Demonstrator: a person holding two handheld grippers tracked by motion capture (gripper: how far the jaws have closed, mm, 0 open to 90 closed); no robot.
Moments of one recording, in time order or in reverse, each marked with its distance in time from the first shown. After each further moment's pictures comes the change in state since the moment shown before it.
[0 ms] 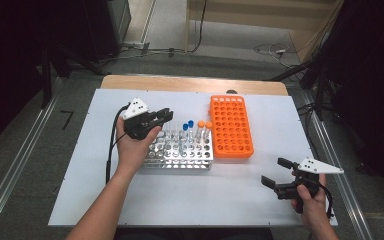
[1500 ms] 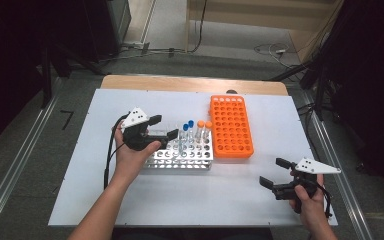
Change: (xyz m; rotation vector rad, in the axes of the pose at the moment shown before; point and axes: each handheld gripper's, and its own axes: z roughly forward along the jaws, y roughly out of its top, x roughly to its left) left arm -0.021 -0.008 -0.022 0.037 -0.060 -0.043; right arm 0.003 0.000 0.004 0.009 0.001 -0.016
